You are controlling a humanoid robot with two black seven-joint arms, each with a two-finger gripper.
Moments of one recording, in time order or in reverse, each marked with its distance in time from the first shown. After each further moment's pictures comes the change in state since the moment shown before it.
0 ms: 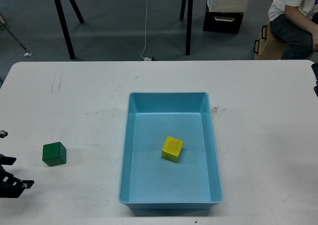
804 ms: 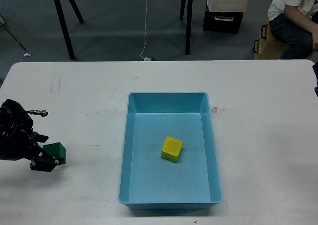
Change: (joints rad) left arm -0.344 -0.255 0.299 0.221 0.000 0.000 0.000; right arm -0.002 0.007 0.005 -0.006 0.000 -0.018 0.000
